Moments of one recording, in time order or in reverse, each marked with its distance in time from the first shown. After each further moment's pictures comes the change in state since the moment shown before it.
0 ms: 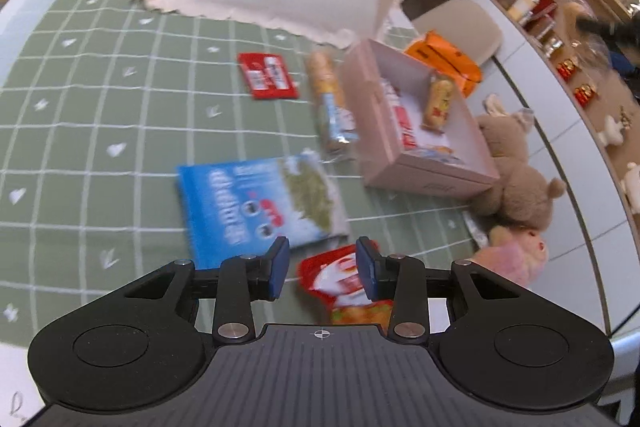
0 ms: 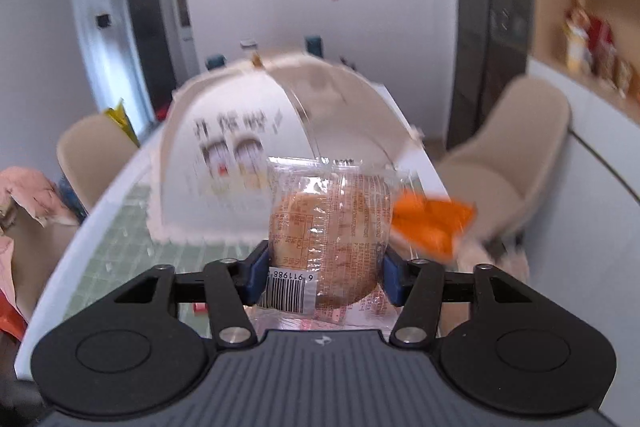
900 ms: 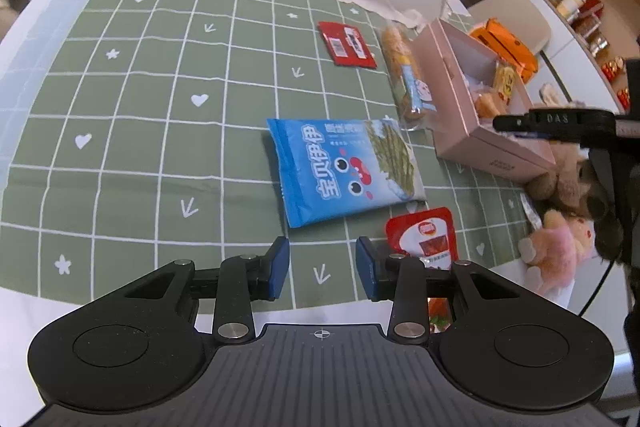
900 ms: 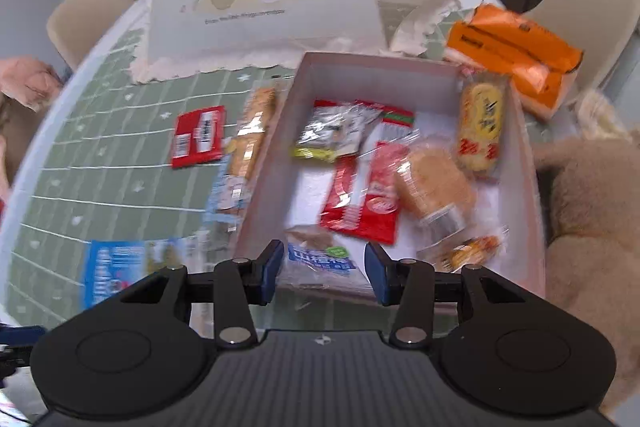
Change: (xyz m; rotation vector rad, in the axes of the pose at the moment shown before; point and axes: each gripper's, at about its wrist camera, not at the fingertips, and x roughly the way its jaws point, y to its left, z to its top) left arm -0.008 0.038 -0.020 -0.041 0.053 0.121; right arm 0.147 0.019 -0.117 -0.037 0.430 0.030
